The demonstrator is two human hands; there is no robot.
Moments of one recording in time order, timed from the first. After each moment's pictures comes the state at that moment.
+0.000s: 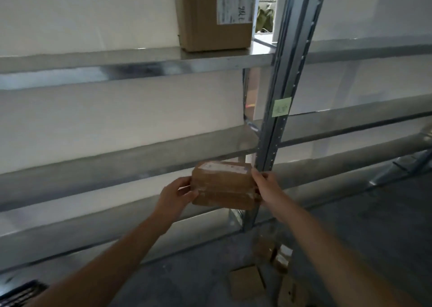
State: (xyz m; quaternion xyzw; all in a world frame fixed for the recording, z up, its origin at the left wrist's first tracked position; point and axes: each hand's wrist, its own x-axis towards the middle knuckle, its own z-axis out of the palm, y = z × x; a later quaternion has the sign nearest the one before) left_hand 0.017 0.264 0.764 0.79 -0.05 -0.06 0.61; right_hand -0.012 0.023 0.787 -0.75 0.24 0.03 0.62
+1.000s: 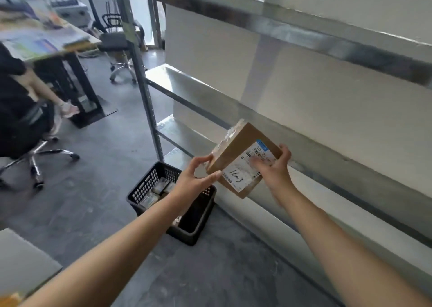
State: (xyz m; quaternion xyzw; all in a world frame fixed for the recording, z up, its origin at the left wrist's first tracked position) left_hand -0.160 0.819 0.734 0.66 0.28 0.13 0.68; right_hand 0.005 0.673 0.771 -0.75 -0.16 0.23 0.60
